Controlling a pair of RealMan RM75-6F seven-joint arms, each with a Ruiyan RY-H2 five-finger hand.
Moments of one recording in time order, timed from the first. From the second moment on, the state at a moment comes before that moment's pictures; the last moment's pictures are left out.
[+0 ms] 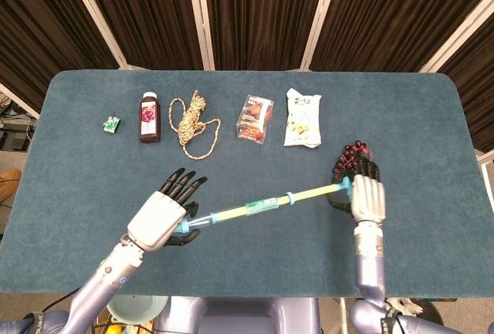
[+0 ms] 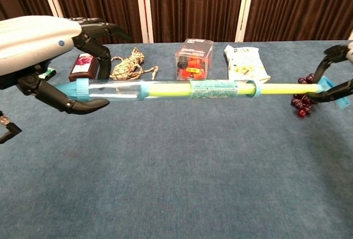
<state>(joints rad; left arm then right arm) -0.54 -1.36 -0.05 -1.98 1.46 1.21 0.62 0.38 -1.64 0.37 -1.64 -0.93 1.37 -0.49</state>
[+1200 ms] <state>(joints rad) -0.45 -1.29 0.02 -1.84 1.51 1.25 0.44 0.28 -1.35 0.40 -1.61 -0.87 1.33 -0.29</state>
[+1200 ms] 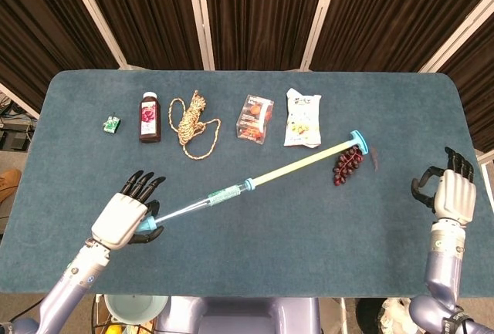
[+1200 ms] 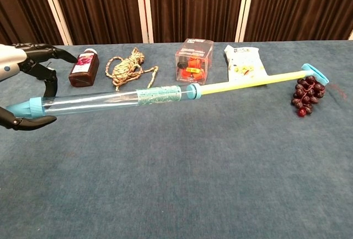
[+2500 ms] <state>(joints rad) -0.21 -1.08 0.11 -1.79 1.52 1.50 0.20 0.16 -1.16 0.12 -1.83 -1.25 1.33 -0.23</state>
